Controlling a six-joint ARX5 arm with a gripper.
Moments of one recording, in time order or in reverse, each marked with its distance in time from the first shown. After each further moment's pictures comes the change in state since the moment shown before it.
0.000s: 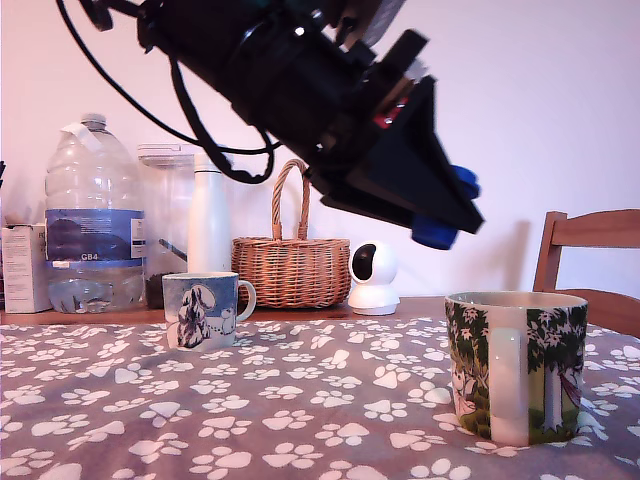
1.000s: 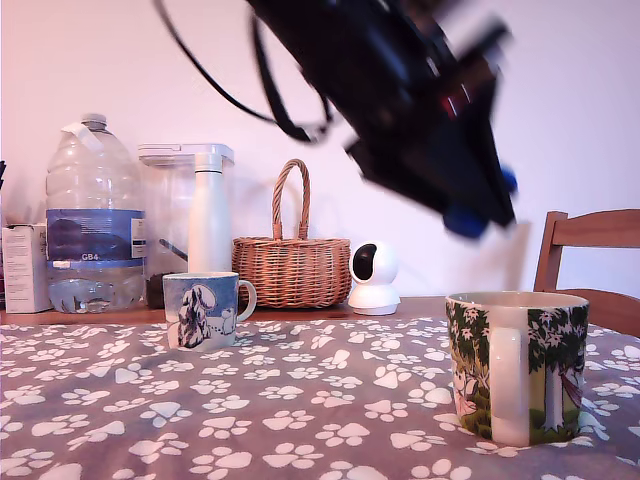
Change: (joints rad) arm -0.060 0.173 0.322 -0.334 -0.155 0.038
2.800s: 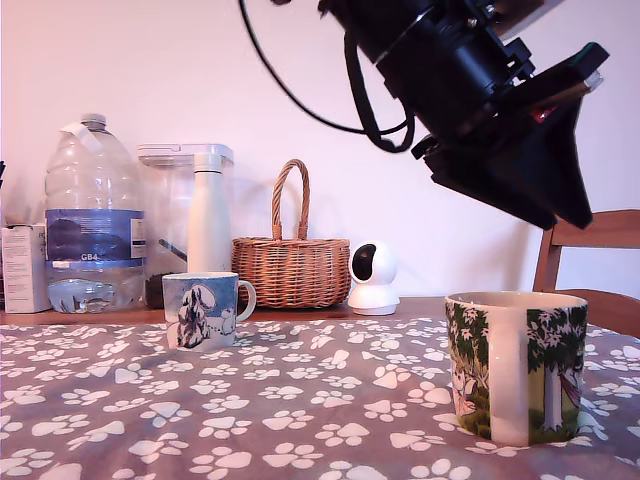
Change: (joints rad) arm -0.011 0.109 0.126 0.104 0.002 -0.024
